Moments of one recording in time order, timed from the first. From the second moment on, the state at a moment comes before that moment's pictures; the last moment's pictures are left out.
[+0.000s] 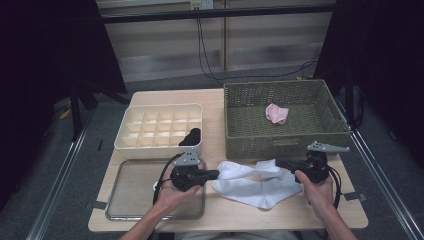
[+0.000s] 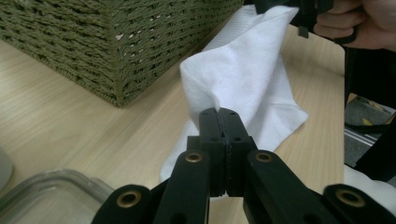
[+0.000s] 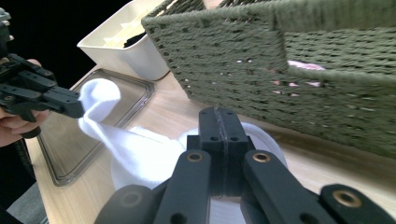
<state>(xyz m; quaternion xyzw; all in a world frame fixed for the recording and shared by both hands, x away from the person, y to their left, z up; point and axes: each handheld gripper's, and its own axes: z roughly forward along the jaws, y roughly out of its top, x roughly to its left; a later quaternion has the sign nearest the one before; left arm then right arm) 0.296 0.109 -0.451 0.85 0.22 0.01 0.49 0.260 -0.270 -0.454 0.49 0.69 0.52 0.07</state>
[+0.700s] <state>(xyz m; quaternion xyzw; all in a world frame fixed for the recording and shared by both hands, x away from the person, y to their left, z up) 0.301 0.094 -0.453 0.85 0.21 0.03 0.49 0.220 -0.267 -0.474 0.50 0.71 0.49 0.05</state>
